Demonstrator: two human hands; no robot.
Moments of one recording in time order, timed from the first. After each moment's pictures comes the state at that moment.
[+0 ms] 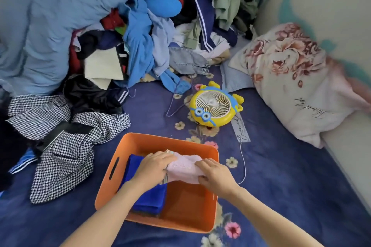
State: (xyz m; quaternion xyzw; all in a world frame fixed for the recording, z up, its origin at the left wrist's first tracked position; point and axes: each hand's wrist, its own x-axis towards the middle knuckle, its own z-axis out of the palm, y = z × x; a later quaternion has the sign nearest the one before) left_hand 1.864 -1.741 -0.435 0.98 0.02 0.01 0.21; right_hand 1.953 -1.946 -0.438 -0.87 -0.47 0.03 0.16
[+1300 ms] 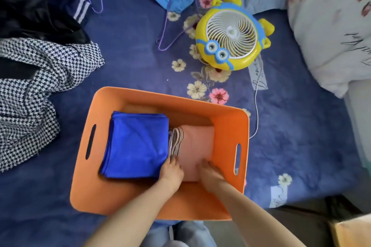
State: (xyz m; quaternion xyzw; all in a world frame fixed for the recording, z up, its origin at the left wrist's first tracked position) left_hand 1.841 -1.794 -0.650 0.90 -0.13 -0.41 -0.01; right_hand 1.900 -1.918 -0.615 -0.80 -0.30 0.50 -0.14
